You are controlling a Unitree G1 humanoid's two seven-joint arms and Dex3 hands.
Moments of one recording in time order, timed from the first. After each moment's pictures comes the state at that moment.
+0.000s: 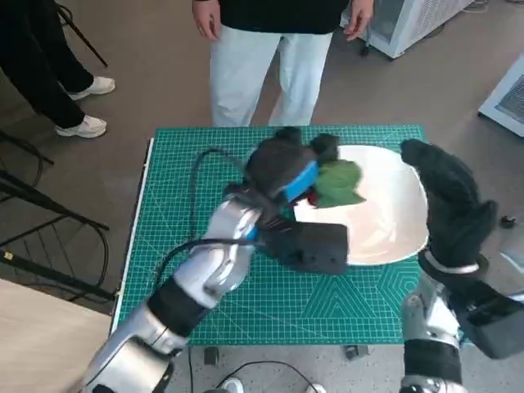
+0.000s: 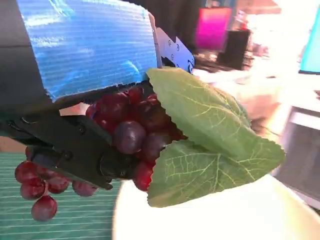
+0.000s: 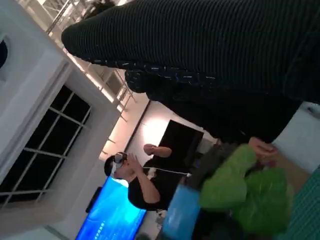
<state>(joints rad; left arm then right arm) -0.90 0.11 -0.51 0.44 0.81 0.19 -0.08 -0.53 -0.16 -0.26 0.57 0.39 -0.93 0.55</state>
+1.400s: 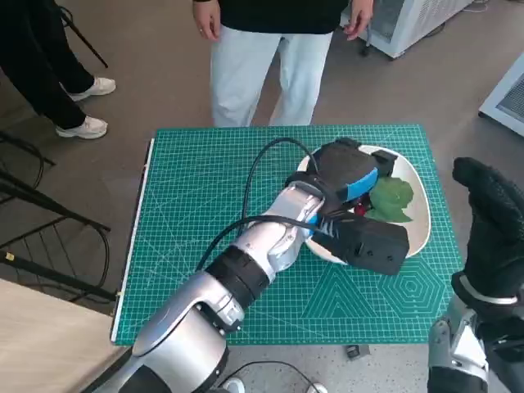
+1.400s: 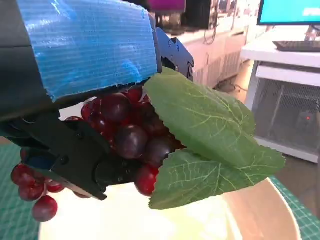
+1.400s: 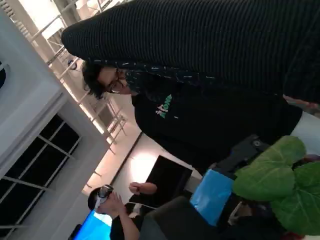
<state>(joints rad) -1.21 -0.11 -0.54 1.08 0.71 -0.02 0.00 -0.41 -0.20 -0.30 0.46 0.32 -0.94 0.40</state>
